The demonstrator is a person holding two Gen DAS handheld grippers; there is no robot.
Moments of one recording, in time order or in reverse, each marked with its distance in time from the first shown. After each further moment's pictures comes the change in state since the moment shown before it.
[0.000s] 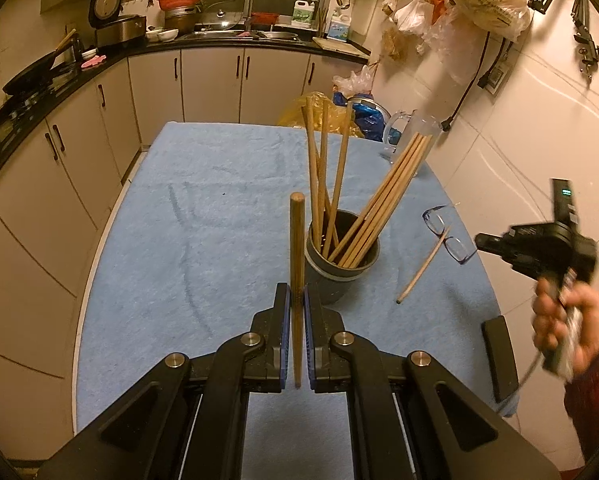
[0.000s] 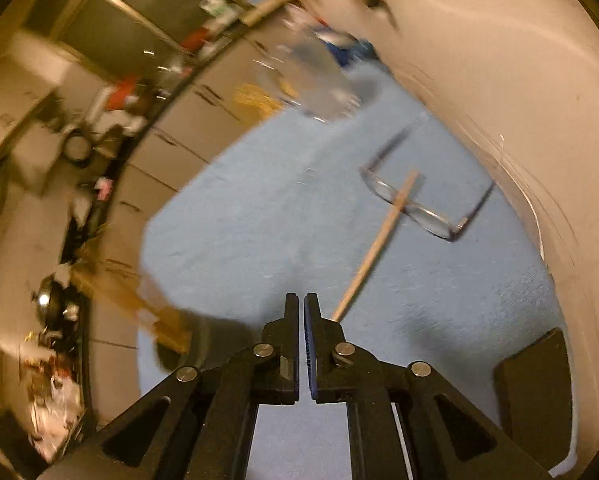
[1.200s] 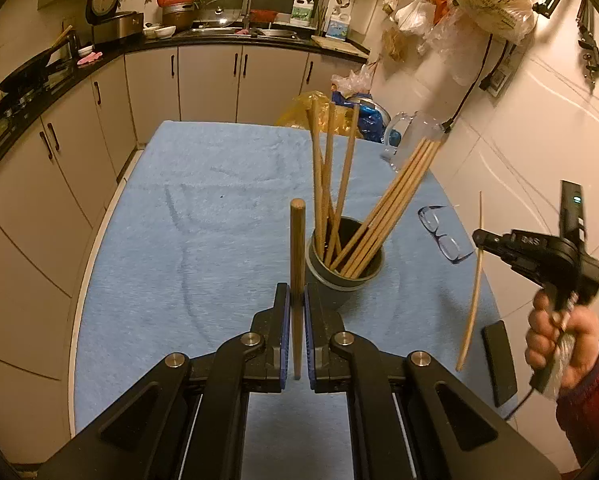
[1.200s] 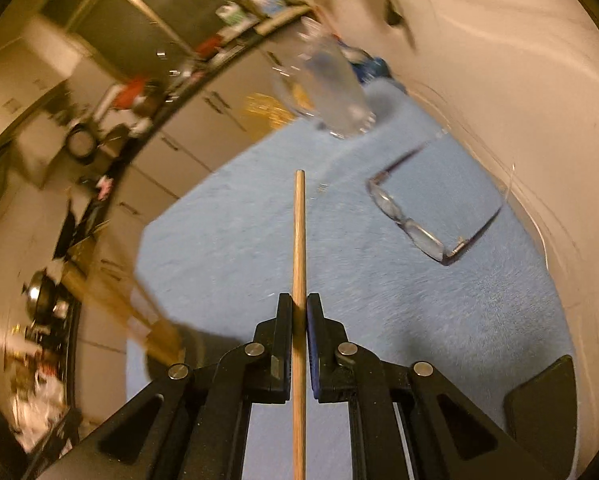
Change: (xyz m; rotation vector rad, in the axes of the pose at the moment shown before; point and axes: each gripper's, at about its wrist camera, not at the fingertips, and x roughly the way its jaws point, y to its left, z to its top) left arm 0.008 0.006 0.009 -0.007 0.002 -0.024; right arm -0.006 0.018 -0.015 -0.117 -0.093 0.019
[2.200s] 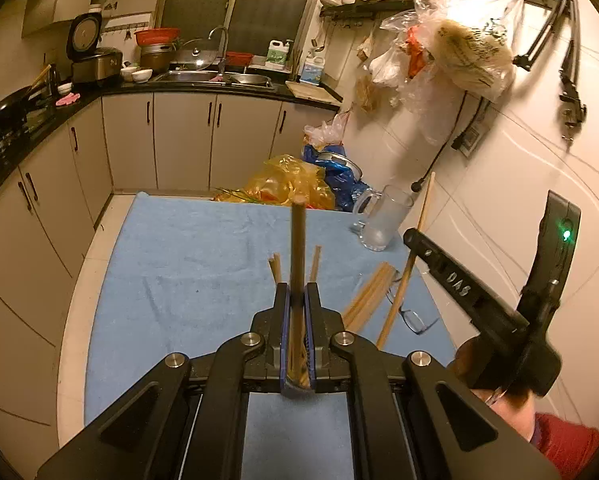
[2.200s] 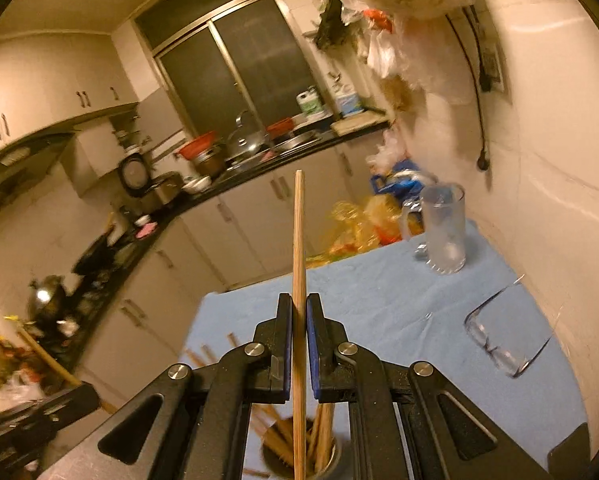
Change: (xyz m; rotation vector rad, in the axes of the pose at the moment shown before) left arm -0.024 -0.007 0.103 0.020 -0.129 -0.105; right arm -0.023 0.187 0.007 -0.217 -0.377 0.002
